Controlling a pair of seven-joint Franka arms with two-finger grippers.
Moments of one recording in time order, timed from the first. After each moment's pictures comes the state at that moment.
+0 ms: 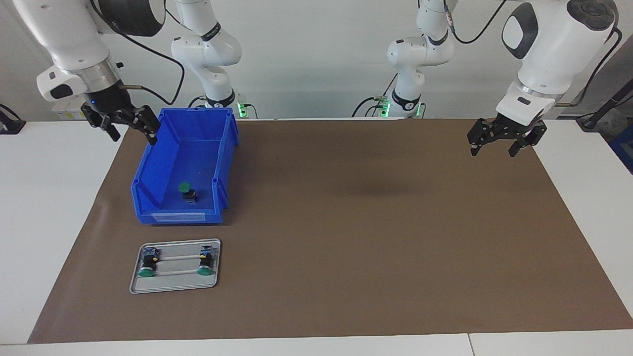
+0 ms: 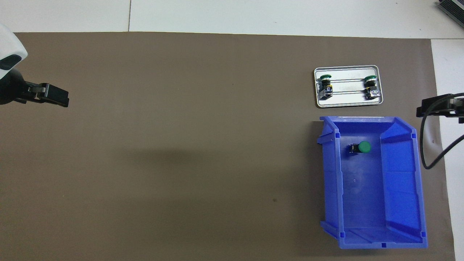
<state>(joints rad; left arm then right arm) 0.03 0.09 -0.11 -1.51 0.04 1.63 0.06 -0.02 -0.04 -0.07 -1.60 -0.01 1.62 0.07</state>
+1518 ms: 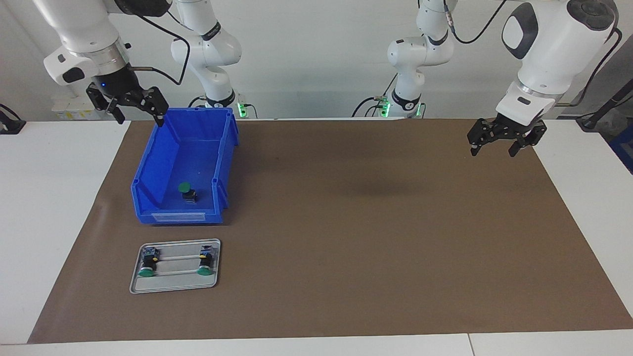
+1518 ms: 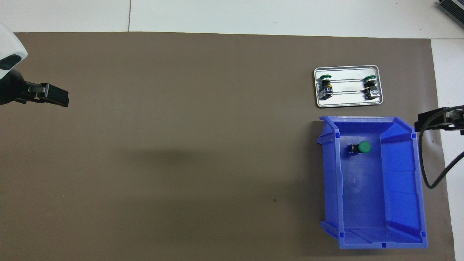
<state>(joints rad) 0.03 0.09 -0.11 -1.52 0.04 1.63 0.06 0.03 -0.06 -0.06 -1.58 -0.04 1.50 0.07</state>
